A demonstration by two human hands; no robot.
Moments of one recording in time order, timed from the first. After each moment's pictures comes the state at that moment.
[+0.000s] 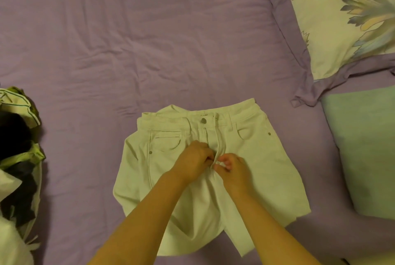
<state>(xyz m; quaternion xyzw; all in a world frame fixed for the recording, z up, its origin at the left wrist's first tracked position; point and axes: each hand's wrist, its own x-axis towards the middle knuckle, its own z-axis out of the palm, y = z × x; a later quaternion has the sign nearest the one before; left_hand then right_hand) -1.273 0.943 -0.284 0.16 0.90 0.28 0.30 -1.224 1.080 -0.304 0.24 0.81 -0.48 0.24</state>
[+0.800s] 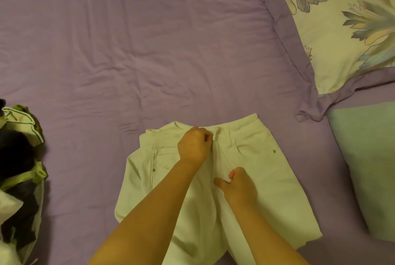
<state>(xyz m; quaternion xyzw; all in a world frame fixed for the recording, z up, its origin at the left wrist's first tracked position) -1.342 0.954 -0.285 -0.07 0.96 0.23 0.17 -1.247 1.075 -0.307 0.27 0.86 -0.30 0.30</state>
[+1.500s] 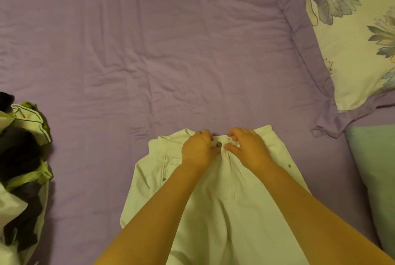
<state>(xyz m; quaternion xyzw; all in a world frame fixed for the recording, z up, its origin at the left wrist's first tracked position) -1.362 0.933 -0.286 -0.07 0.94 0.22 0.25 -1.371 1.085 -0.293 -0.06 0.94 -0.26 0.23</state>
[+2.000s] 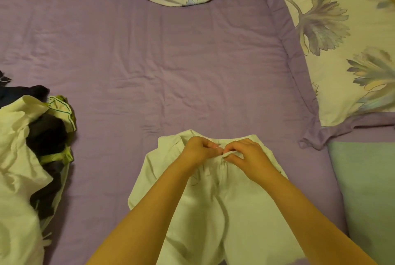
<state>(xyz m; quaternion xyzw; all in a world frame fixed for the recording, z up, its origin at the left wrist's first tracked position) -1.333 0.928 -0.202 -0.24 0.74 0.55 0.30 -1.337 1.096 -0.206 -0.15 0.89 -0.38 0.22</state>
